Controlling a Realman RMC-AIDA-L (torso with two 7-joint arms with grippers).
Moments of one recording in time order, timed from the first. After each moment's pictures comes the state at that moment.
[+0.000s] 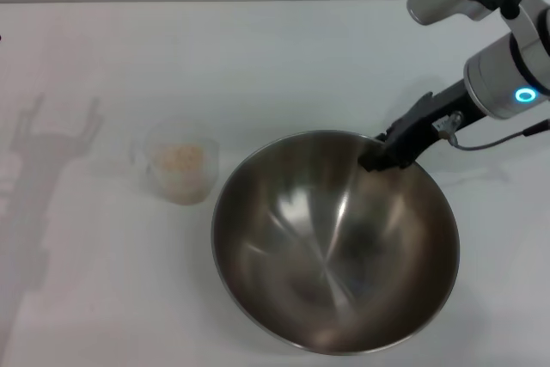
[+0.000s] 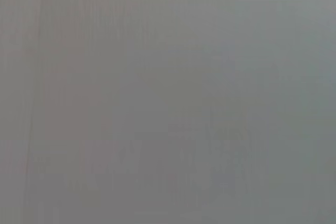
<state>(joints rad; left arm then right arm) -0.28 -2.07 -1.11 -0.23 2.58 1.57 -0.08 0.64 2.08 -1.34 -1.27 0.70 1.52 -0.72</state>
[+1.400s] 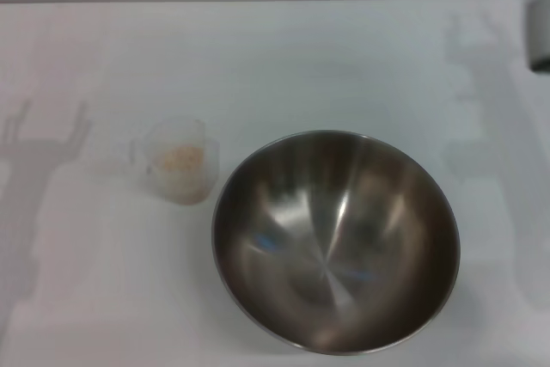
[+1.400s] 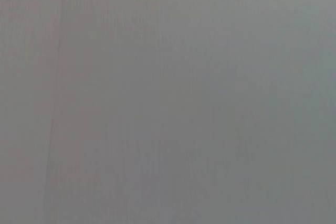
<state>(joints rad) -0.26 -2.07 -1.12 -0.23 2.57 1.60 -0.09 0.25 2.09 -2.00 -0.94 0.70 -1.02 -0.70</state>
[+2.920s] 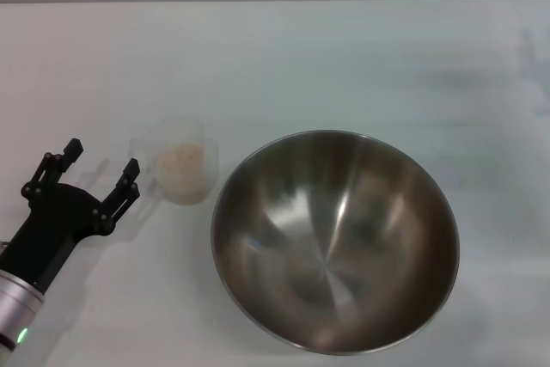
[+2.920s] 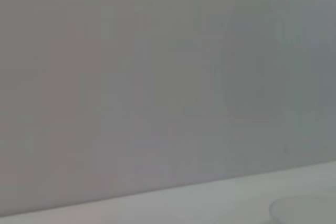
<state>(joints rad) -0.19 -2.08 -0.71 -0.22 2.58 1.29 -0.14 0.48 2.02 -1.92 -0.16 0.62 -1.24 0.46</state>
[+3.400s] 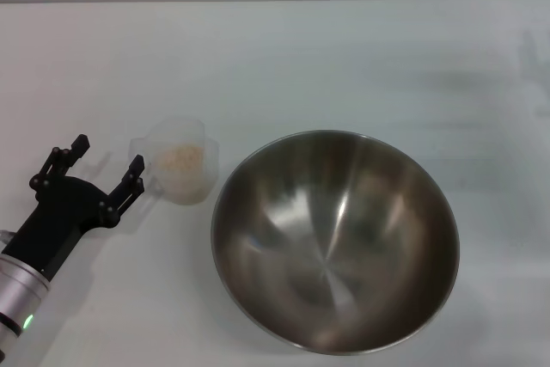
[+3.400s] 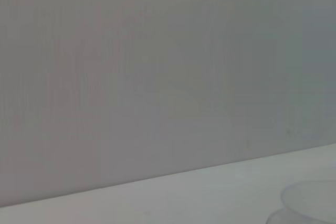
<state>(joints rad) -0.23 -2.08 -0.71 -0.22 2.58 1.23 -0.14 0.48 2.02 -1.92 -0.16 0.62 -1.24 0.46</state>
